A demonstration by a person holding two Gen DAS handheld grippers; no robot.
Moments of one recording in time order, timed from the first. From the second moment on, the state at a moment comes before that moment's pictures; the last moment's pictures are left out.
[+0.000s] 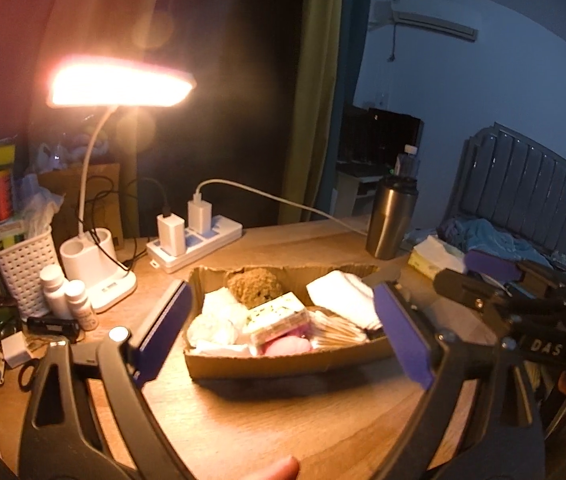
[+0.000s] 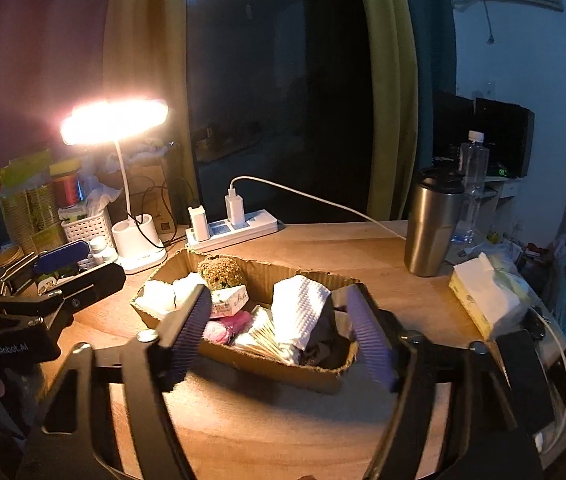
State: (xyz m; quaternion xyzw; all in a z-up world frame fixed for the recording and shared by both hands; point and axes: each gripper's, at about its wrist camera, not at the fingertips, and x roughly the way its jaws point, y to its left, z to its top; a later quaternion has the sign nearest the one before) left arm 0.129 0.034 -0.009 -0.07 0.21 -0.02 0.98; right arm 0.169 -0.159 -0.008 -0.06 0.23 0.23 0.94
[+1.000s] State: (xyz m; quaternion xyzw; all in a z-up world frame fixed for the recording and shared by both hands) left arm 0.020 -0.002 0.045 -0.05 0.11 0.00 0.99; right arm 0.073 -0.210 0.037 -0.03 0.12 0.19 0.97
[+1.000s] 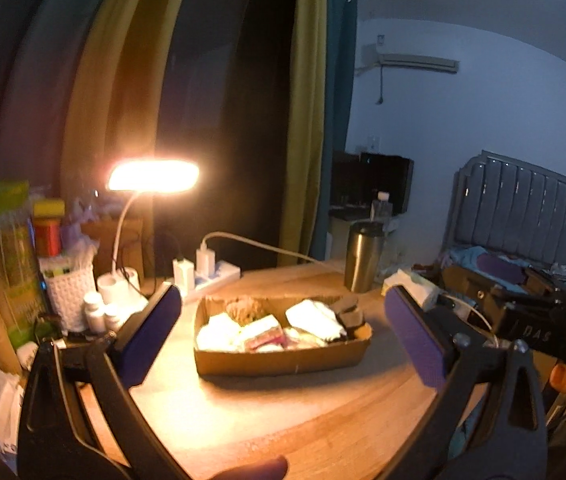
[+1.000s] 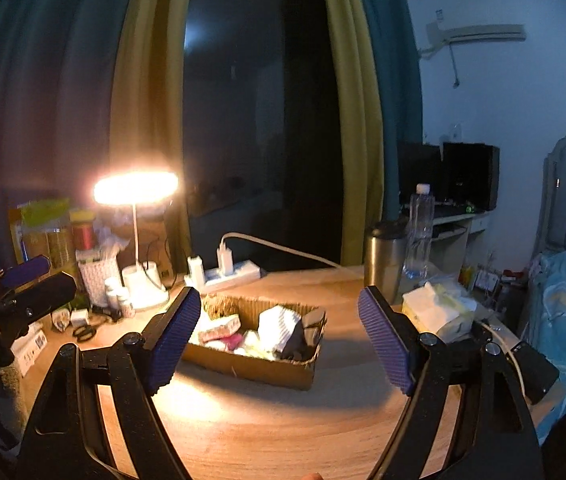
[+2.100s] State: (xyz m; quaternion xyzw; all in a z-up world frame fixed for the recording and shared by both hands) left arm 0.012 -0.013 0.071 -0.05 0.08 -0.01 1.00; right arm 0.059 -0.218 0.054 -0.03 0.10 0.18 0.98
